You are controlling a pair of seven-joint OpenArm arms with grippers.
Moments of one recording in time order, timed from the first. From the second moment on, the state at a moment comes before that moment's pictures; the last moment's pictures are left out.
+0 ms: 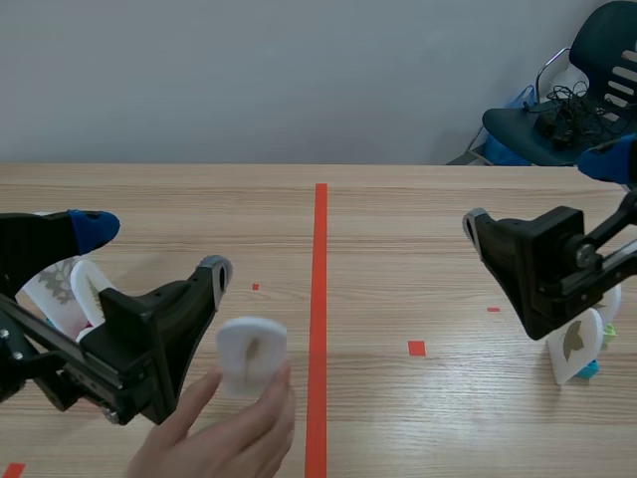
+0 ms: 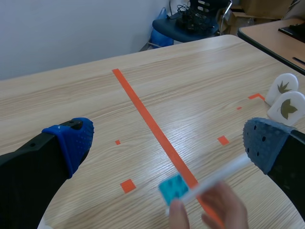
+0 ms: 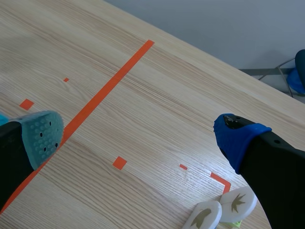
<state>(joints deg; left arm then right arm) 43.9 -22.5 0.0 124.2 -17.5 -17.4 -1.9 -36.4 25.6 14.2 130.9 19.9 22.0 -21.4</state>
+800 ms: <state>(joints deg) 43.2 -28.9 0.0 124.2 -17.3 -17.6 -1.9 -36.4 25.6 14.2 130.9 19.8 22.0 -20.4</state>
